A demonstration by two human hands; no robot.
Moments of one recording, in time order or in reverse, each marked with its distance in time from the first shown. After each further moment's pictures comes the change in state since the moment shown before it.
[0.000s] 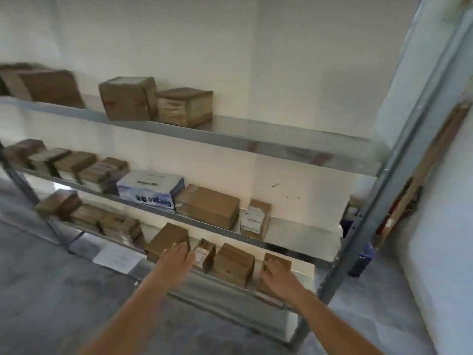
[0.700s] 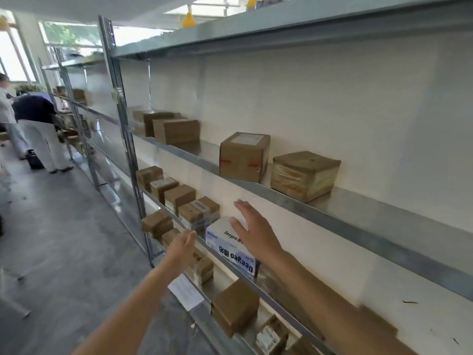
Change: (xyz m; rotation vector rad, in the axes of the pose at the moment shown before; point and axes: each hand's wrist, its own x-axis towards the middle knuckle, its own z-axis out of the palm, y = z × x) left_hand 0.054 -0.227 -0.095 -1.211 0.591 -0.568; right_hand 0.140 -0.377 -0.049 0.035 0.186 -0.929
